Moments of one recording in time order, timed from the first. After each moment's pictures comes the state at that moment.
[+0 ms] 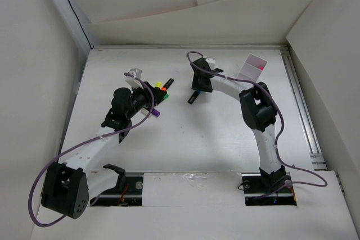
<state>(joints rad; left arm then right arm) -0.35 1.06 0.57 0.35 0.30 -0.60 0.55 2.22 1.72 -0.47 0.36 0.63</state>
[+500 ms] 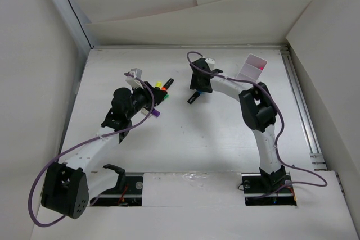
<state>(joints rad) -0.35 1.06 0.57 0.35 0.31 -0.60 0.55 2.23 1.72 -0.46 0.35 0.64</state>
